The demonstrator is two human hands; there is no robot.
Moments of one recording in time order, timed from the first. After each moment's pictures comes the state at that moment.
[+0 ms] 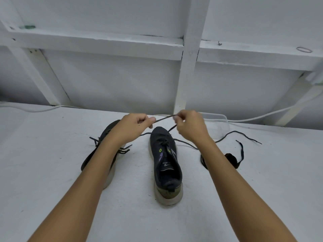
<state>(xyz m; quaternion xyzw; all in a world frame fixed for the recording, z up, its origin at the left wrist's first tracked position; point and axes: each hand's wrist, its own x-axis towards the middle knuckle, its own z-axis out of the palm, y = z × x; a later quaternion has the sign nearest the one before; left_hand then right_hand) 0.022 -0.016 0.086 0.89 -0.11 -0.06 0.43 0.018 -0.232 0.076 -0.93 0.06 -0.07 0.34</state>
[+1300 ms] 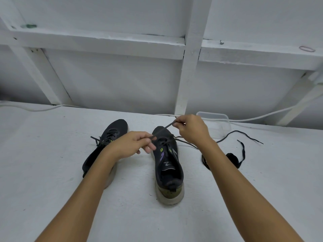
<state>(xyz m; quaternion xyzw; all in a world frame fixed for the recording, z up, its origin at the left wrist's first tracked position) 0.005 -0.001 0.051 0.83 -0.13 -0.24 0.49 0.022 -0.240 0.060 -0.96 0.03 -0.03 0.29</state>
